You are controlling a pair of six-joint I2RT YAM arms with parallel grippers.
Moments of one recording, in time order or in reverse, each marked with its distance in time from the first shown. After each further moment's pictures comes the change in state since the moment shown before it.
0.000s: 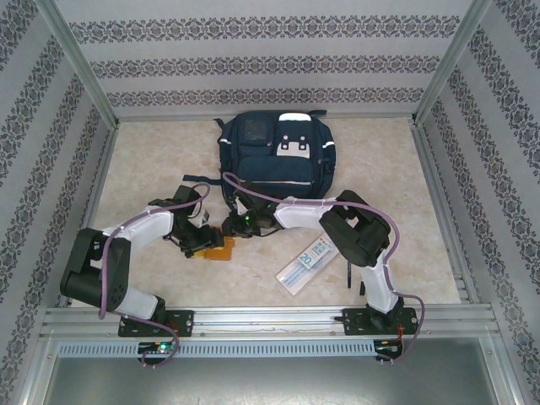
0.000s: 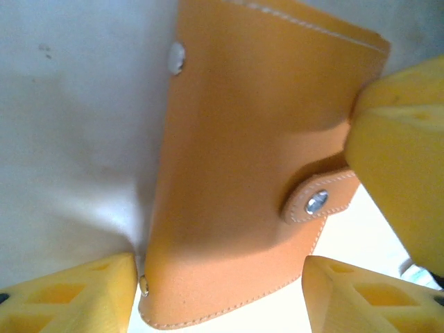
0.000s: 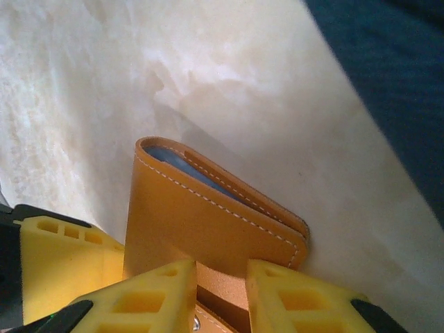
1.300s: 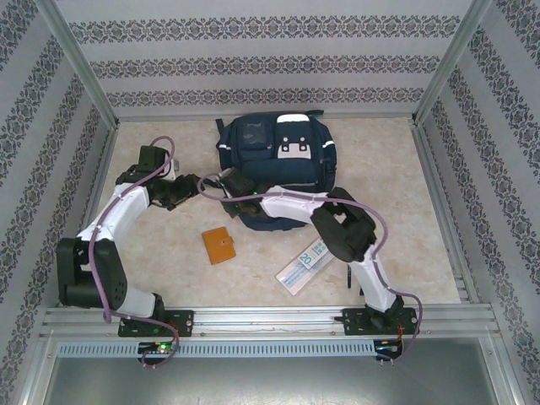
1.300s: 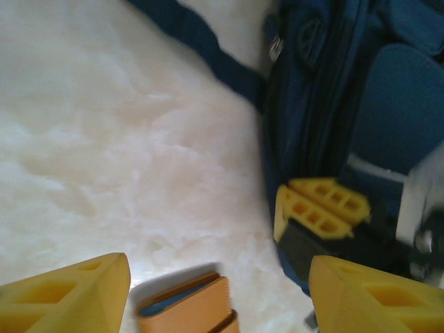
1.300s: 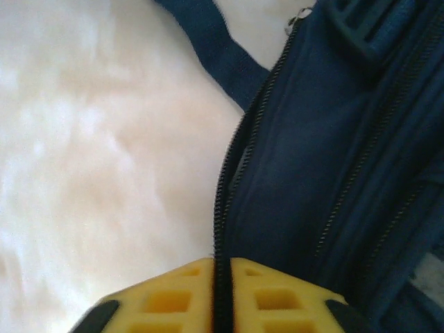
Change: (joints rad) left arm 0.234 0.025 0.318 0.071 -0.032 -0.022; right arm 0.002 0.059 0.197 -0.112 0.563 -0.617
